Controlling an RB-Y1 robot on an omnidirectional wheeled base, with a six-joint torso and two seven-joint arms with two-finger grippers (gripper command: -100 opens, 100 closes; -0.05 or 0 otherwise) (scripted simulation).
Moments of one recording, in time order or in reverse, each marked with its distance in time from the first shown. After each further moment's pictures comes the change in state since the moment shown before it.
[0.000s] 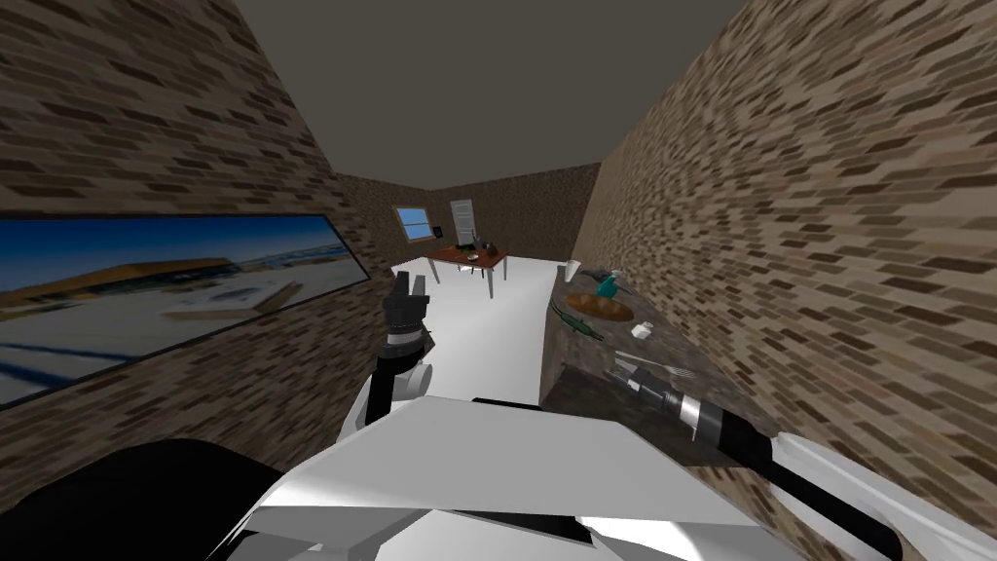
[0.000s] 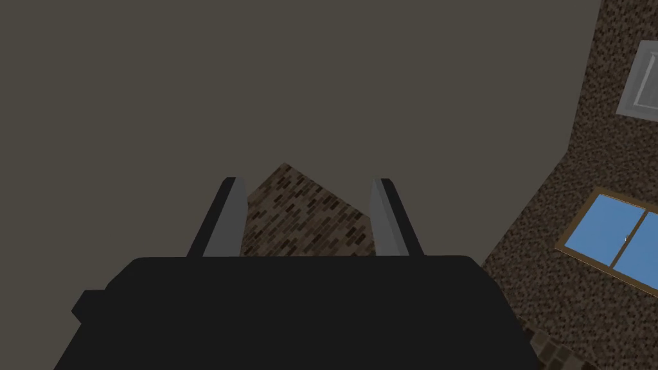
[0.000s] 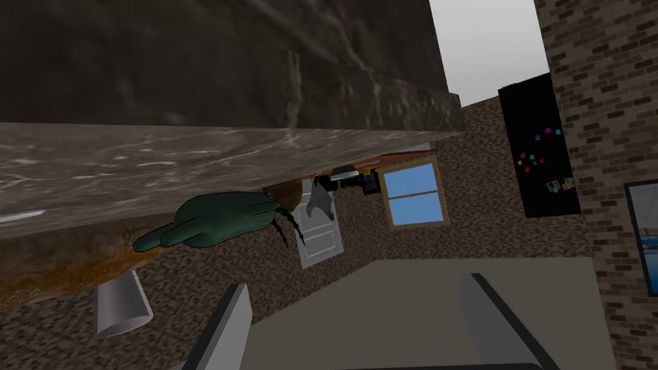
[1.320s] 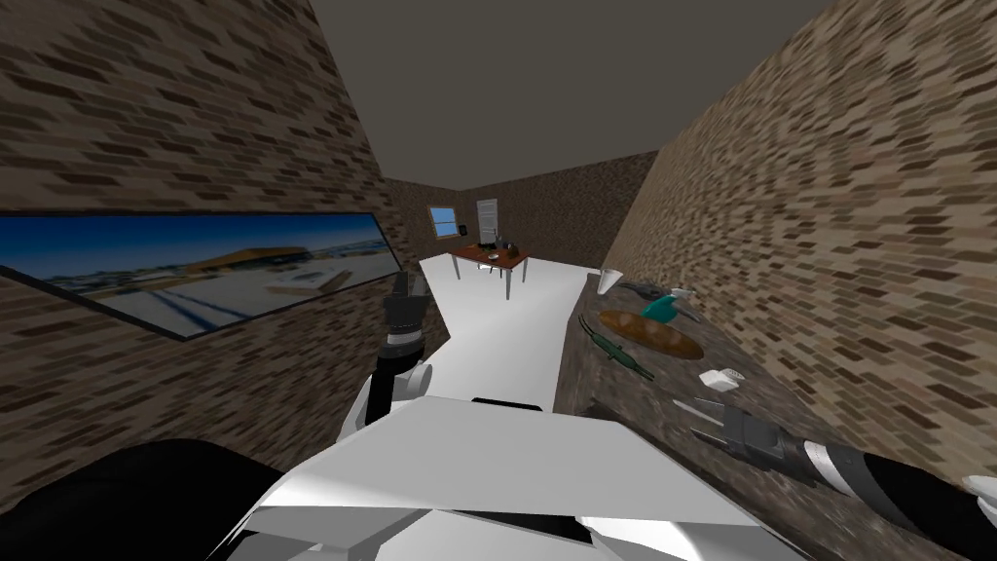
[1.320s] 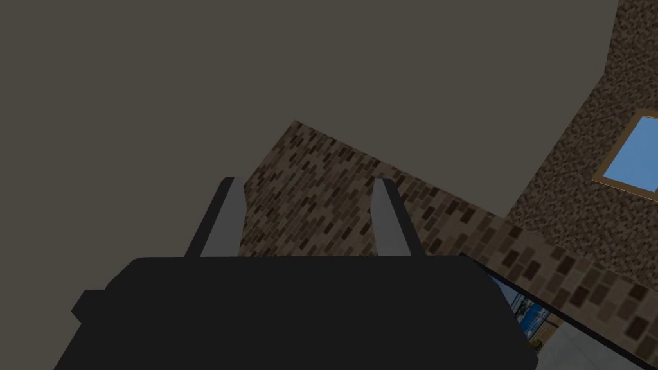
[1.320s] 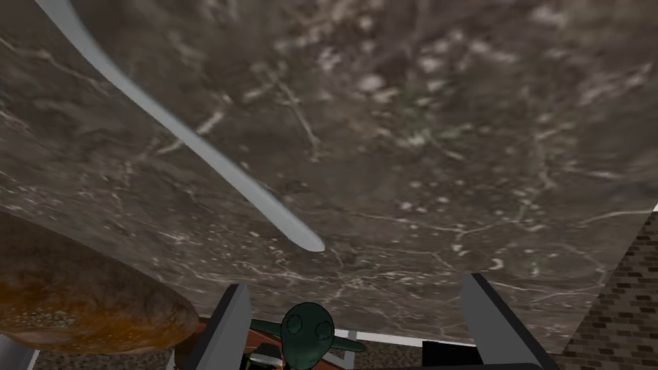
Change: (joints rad) left arm 0.000 0.000 0.000 0.000 0.000 0.000 0.000; right arm 0.022 -0.317 0.097 0.387 0.135 -0.066 0.243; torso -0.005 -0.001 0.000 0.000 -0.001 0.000
